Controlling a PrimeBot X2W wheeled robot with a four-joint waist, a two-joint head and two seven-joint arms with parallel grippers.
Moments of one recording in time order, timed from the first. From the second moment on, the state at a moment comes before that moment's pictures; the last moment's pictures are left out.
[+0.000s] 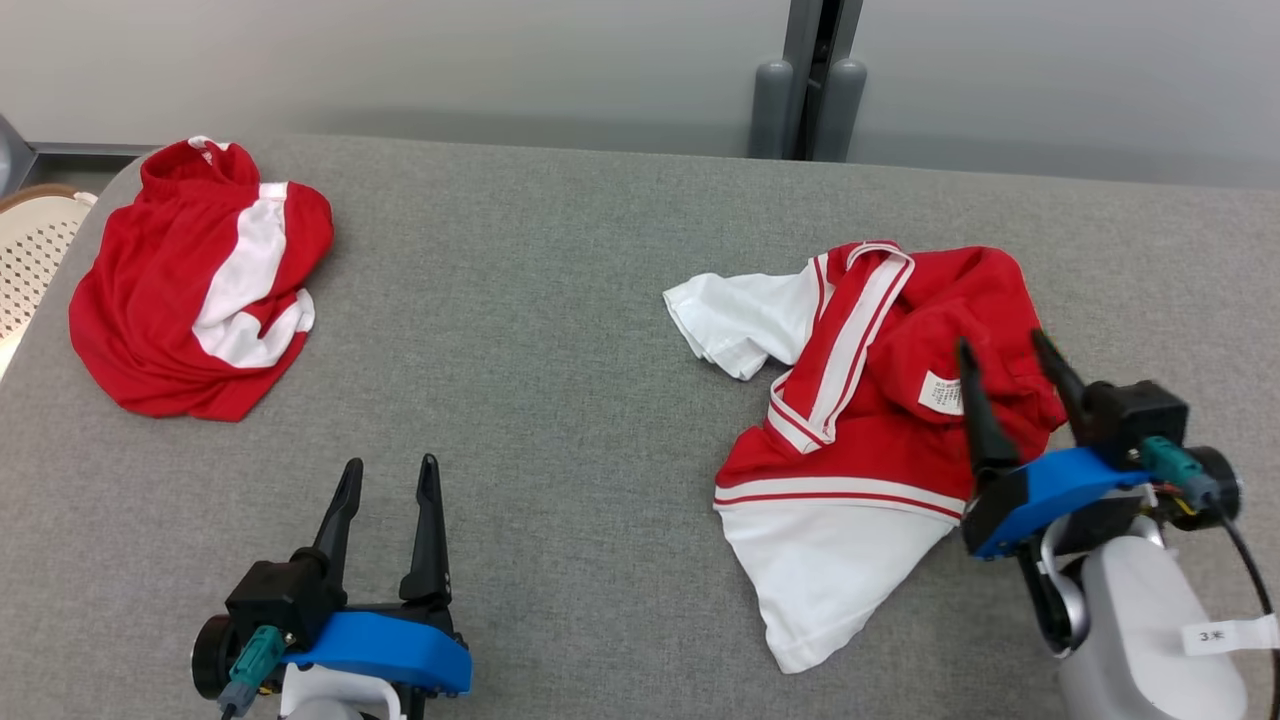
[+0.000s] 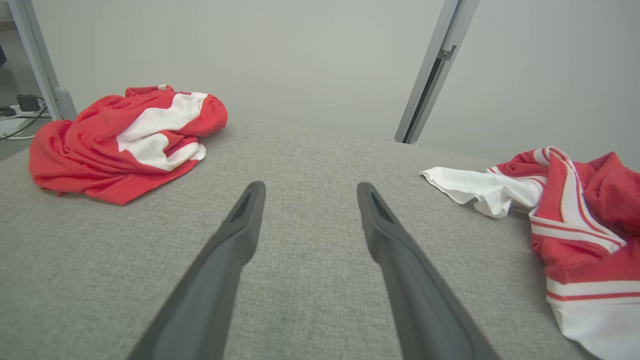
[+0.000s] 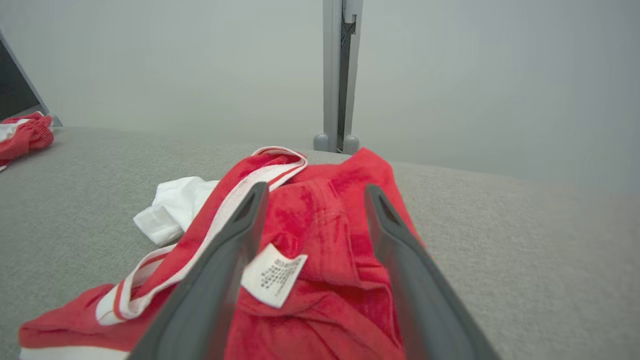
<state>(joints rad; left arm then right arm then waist) -0.10 0.05 -0.12 0.32 -0.25 -0.09 -0.26 -0.41 -0.05 -0.06 0.51 0.01 0.13 -0.18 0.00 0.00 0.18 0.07</state>
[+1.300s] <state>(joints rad) -0.06 0.05 -0.13 0.34 -0.24 -0.09 -0.26 -0.15 -0.13 -0.26 0.23 0.14 0.13 0.05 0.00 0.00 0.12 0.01</state>
